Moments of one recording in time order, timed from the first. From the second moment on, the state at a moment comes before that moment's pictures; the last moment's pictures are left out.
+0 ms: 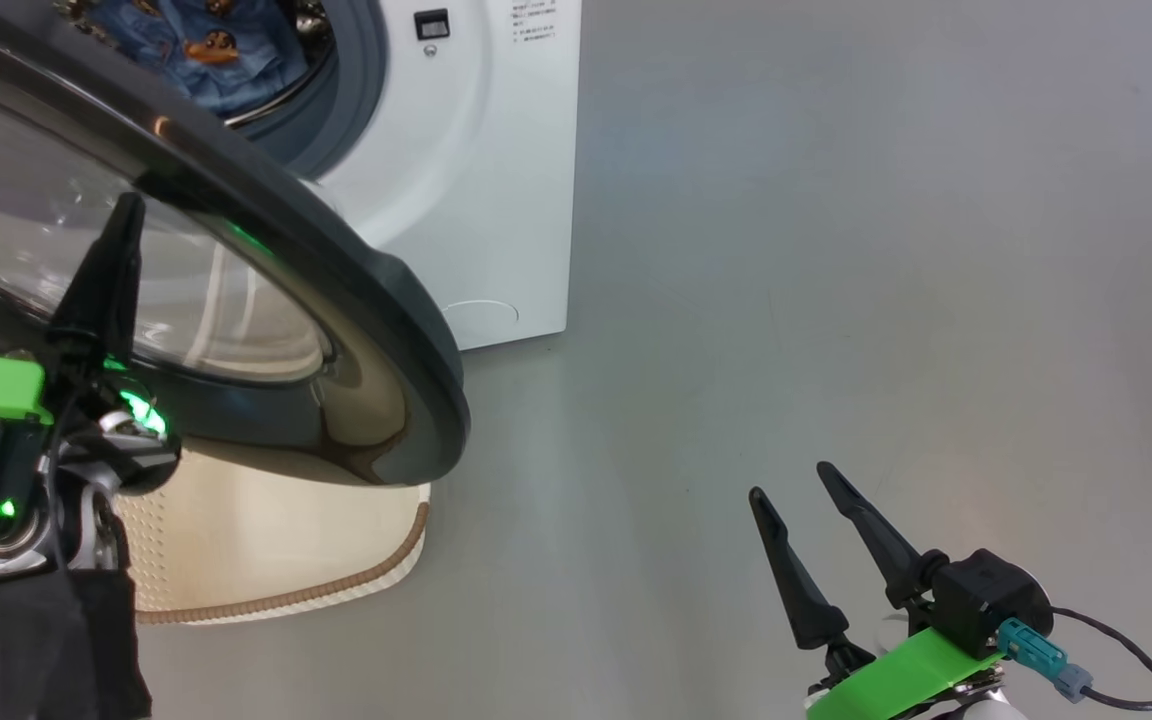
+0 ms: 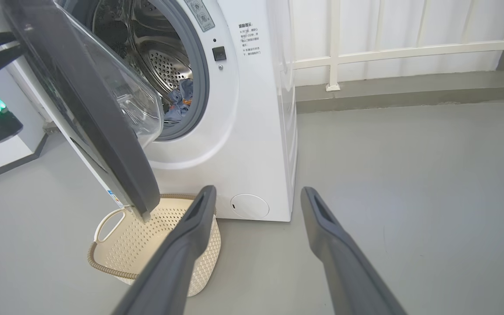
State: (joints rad) left arm -0.58 0.02 0.24 0.29 -1.53 -0.12 0.38; right arm -0.08 -0.07 0.22 0.12 0.23 0.13 -0.25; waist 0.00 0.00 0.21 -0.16
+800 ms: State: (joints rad) left arm -0.31 0.20 0.05 0.04 -1.25 -0.12 0.02; right arm -0.04 -0.06 0.20 0.12 0.23 0.13 -0.25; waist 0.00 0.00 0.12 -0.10
